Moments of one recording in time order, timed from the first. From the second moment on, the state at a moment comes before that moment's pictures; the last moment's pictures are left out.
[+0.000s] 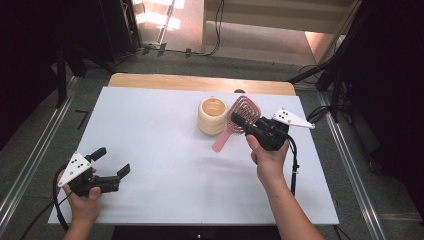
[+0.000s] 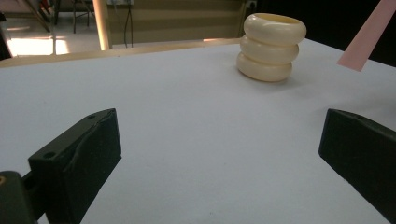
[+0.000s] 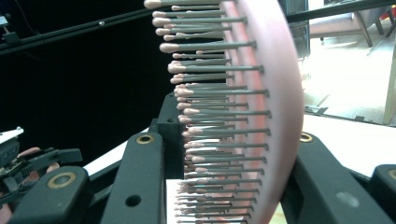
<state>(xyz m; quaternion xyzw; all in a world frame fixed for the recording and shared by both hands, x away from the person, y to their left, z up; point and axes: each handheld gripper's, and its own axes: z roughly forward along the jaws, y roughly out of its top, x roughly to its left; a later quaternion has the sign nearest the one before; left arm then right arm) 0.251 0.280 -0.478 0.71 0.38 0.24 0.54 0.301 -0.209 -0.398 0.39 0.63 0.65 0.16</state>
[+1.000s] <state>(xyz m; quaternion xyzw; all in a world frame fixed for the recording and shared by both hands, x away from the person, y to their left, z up) 0.249 0.279 -0.478 0.71 0.38 0.24 0.54 0.316 -0.206 -0.381 0.38 0.64 0.65 0.17</state>
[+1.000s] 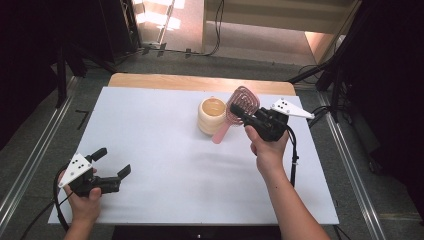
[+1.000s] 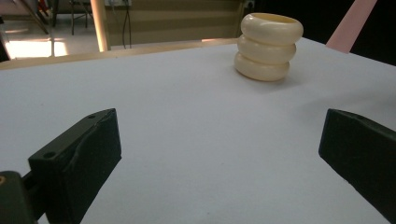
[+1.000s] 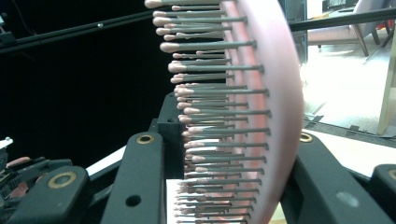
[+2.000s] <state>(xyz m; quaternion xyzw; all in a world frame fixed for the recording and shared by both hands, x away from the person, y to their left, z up) 0.249 0.278 -0.478 0.71 0.37 0.24 0.54 0.334 -0.204 -0.359 0.38 0.63 0.65 0.19</state>
